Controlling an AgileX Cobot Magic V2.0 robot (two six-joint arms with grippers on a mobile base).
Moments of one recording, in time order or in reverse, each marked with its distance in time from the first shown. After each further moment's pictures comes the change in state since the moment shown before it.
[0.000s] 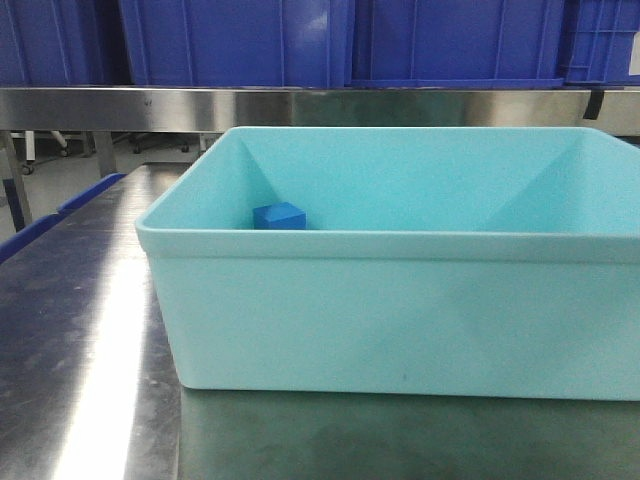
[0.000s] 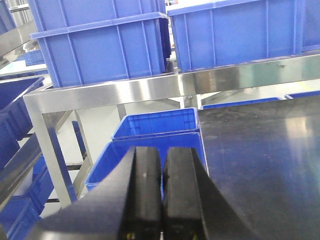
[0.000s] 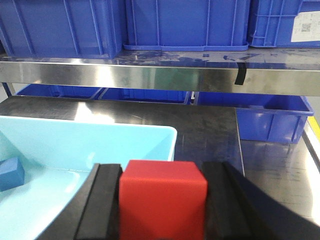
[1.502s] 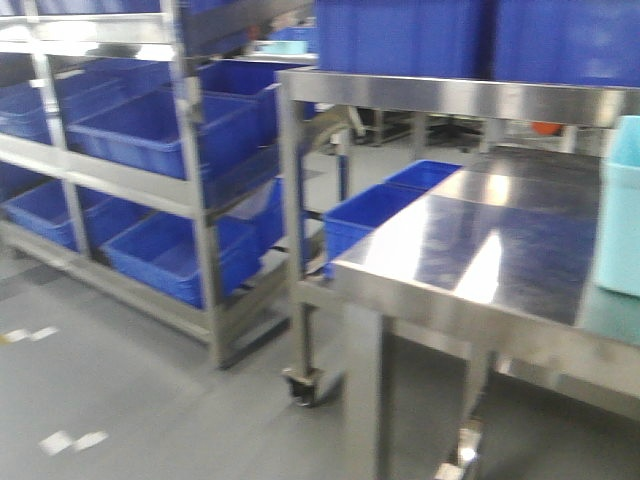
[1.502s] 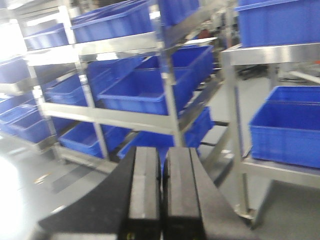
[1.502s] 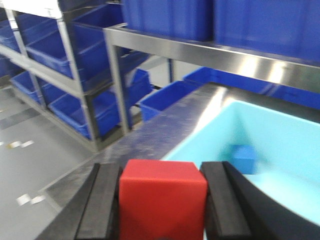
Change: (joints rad) left arm 0.000 0.000 0.000 0.000 0.000 0.000; right arm 0.000 0.000 0.000 -0.001 0.000 0.000
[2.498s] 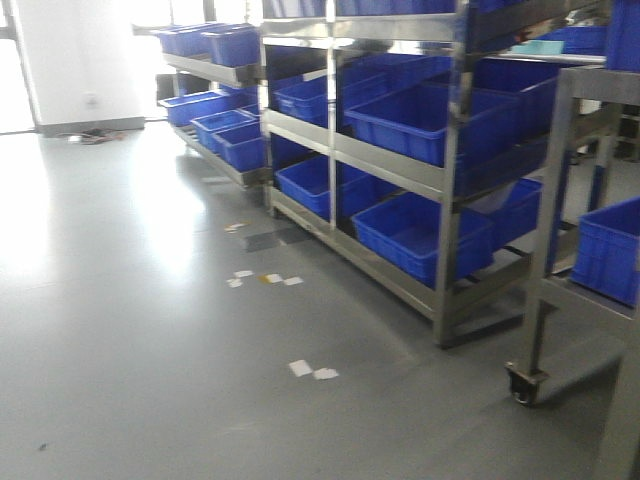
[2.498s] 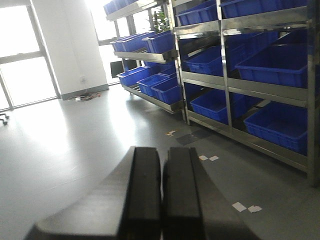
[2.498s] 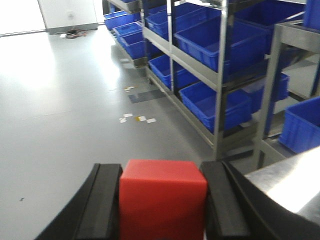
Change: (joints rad) left arm 0.000 0.000 0.000 0.000 0.000 0.000; right arm 0.000 0.000 0.000 0.000 0.000 0.000
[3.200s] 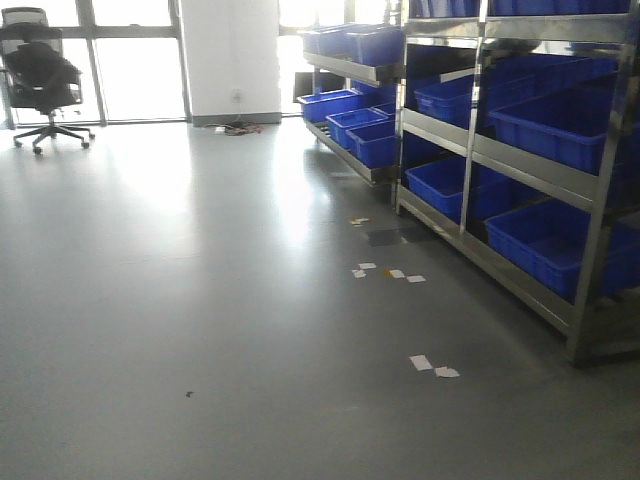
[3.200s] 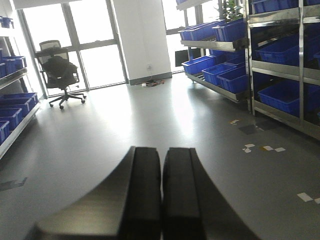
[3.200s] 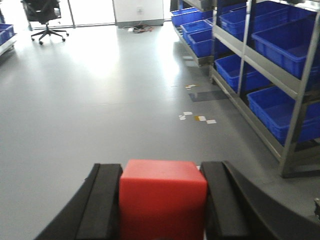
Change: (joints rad) left arm 0.000 0.000 0.000 0.000 0.000 0.000; right arm 0.000 0.000 0.000 0.000 0.000 0.000
